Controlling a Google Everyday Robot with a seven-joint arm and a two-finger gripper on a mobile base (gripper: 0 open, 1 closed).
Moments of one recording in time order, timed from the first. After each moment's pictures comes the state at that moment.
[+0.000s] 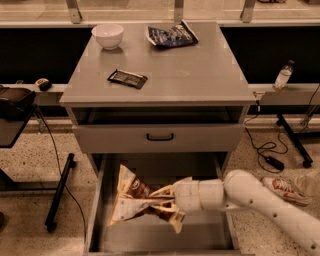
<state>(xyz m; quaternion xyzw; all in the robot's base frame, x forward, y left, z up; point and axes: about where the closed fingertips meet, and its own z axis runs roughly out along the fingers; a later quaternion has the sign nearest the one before) 0.449 0.014 0.594 -0.67 0.47 0.27 0.50</state>
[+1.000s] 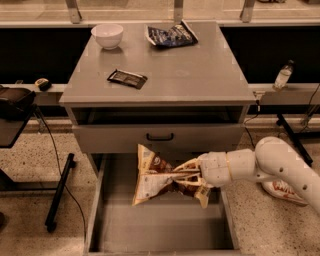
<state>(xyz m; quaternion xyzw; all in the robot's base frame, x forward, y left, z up) 0.486 -0.061 0.677 -0.71 0.43 0.24 0.51</state>
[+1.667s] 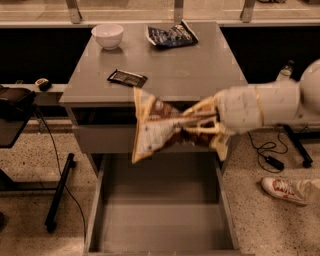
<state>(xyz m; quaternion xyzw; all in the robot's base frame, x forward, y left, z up) 0.494 -0.071 0.882 -0.75 0.37 0.14 0.53</state>
